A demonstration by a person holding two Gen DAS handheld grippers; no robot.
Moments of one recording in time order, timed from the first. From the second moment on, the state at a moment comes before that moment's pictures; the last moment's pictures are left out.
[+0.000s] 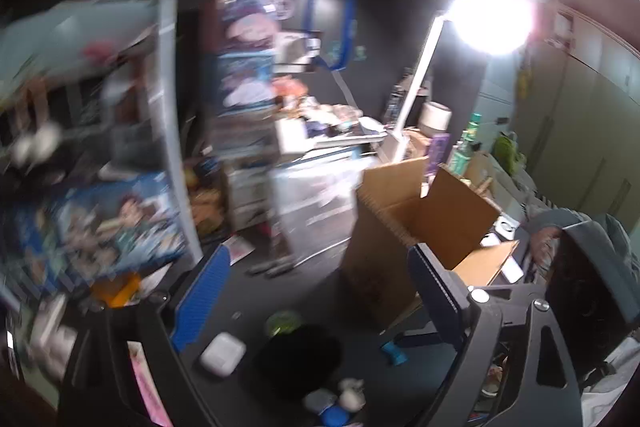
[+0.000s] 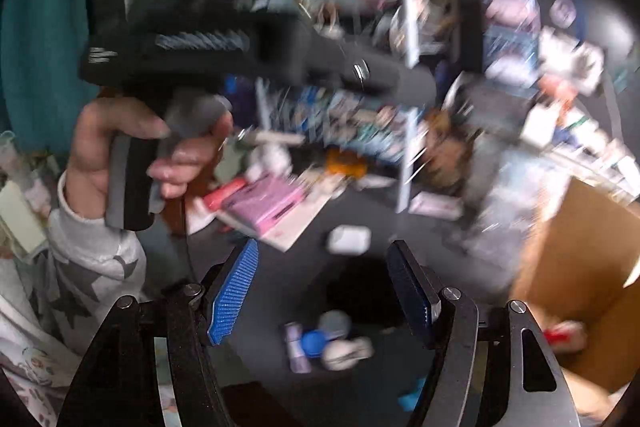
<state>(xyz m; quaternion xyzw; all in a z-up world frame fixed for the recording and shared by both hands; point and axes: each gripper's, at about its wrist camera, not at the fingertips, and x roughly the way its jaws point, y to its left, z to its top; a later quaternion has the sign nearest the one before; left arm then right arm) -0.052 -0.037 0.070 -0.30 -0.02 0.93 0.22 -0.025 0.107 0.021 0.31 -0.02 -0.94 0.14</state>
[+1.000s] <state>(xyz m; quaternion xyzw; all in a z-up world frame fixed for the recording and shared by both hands) -0.035 -0.096 -0.068 -0.40 -0.09 0.89 0.18 -0.120 0.116 -0.110 0.44 -0.06 -0.89 -0.03</state>
